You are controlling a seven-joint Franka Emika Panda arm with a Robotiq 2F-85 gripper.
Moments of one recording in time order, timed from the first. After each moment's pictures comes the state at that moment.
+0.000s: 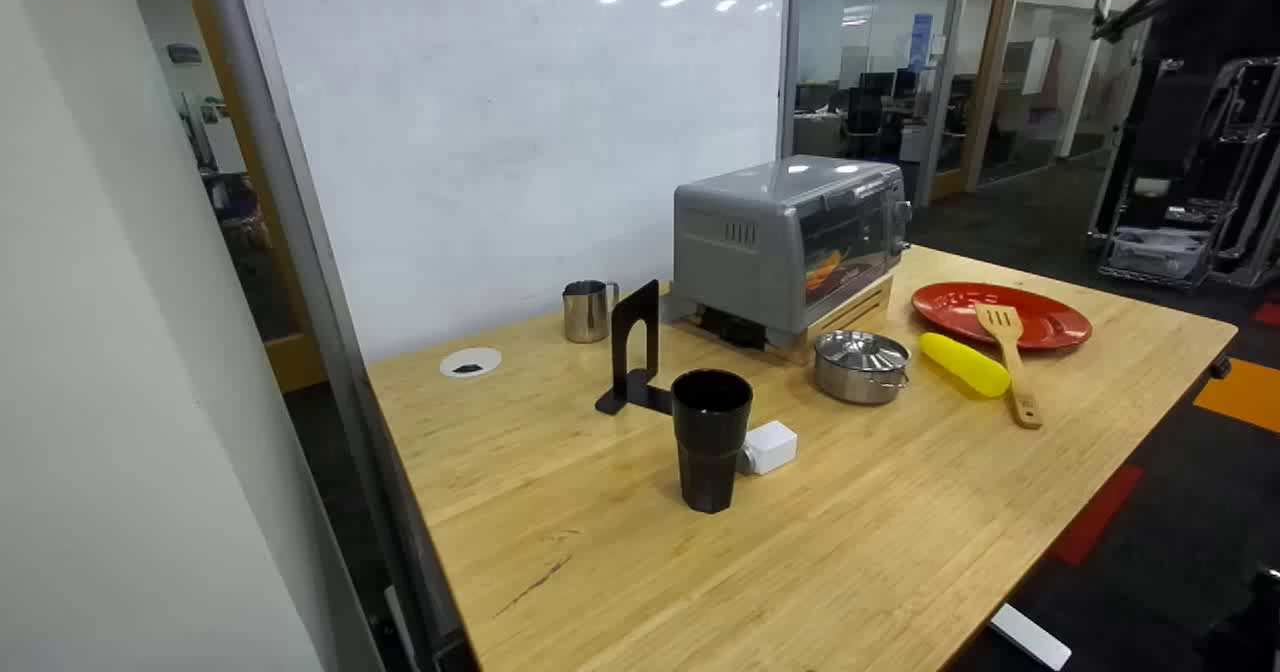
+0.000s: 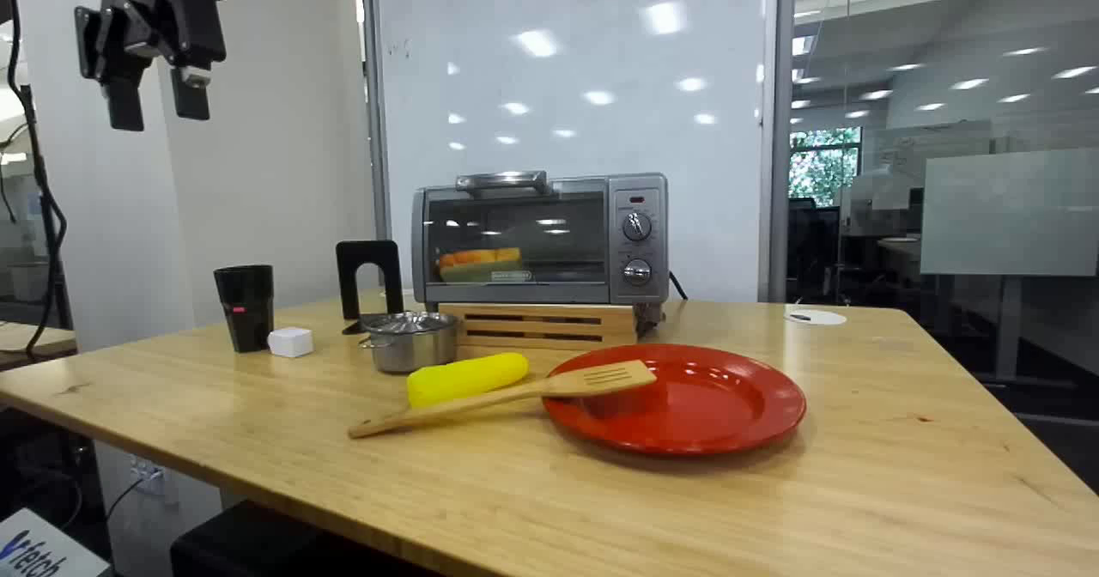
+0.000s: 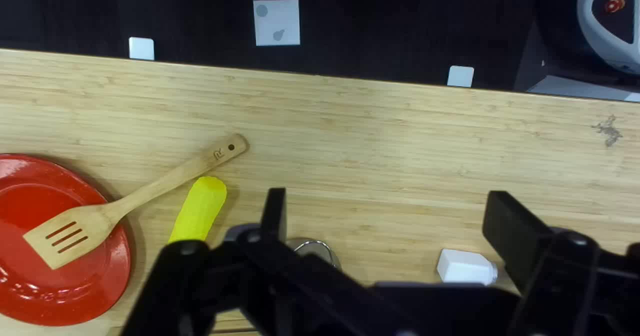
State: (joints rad) arm 0.00 -0.63 0.00 -2.50 -0.02 1.89 -0.01
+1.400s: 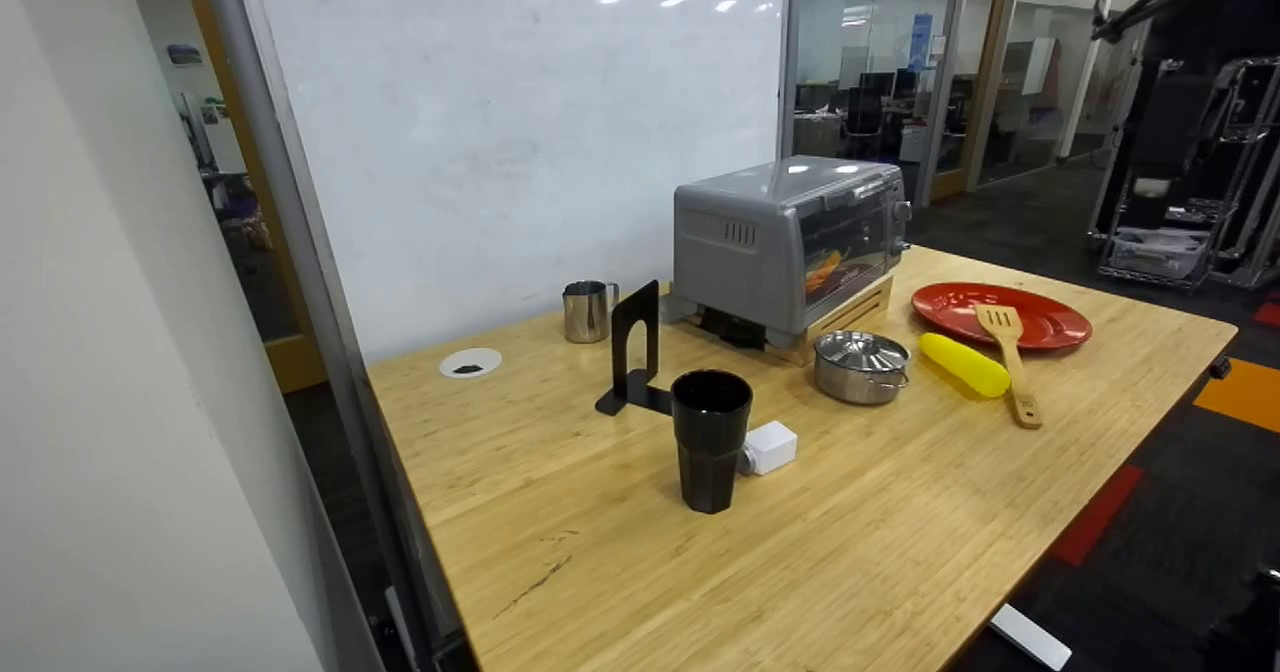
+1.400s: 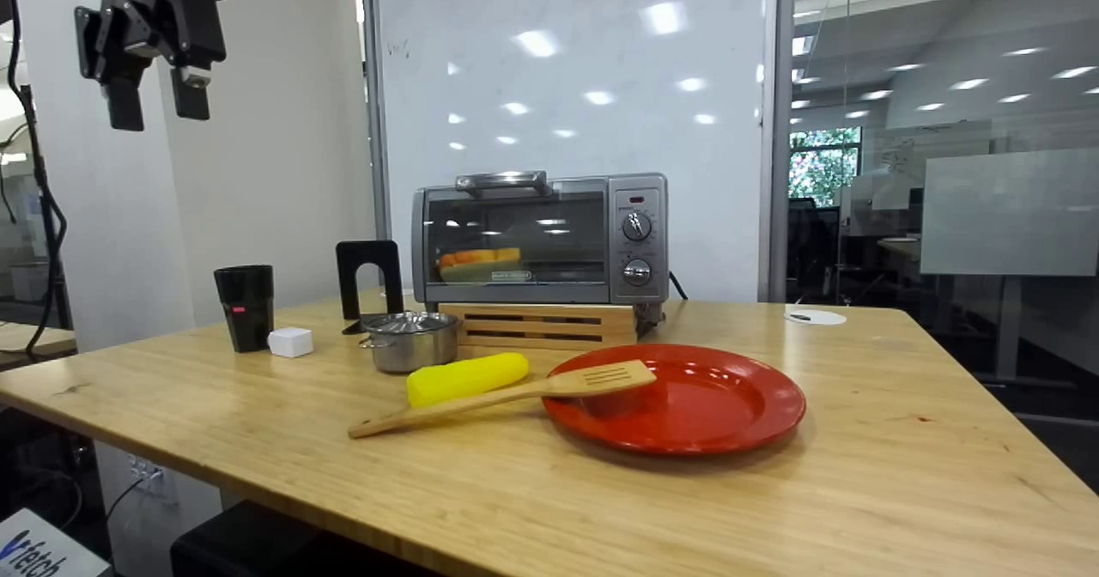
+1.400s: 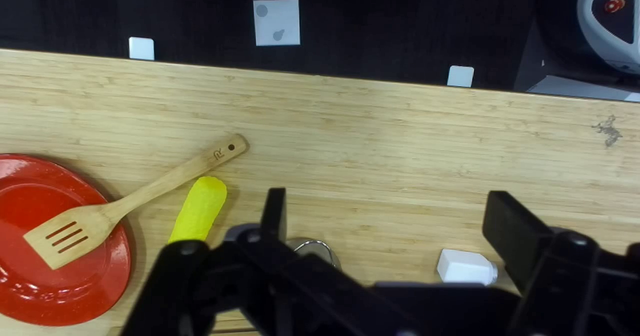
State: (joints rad) arm 0.00 -0.63 -0.01 -2.50 -0.02 1.89 -0.01
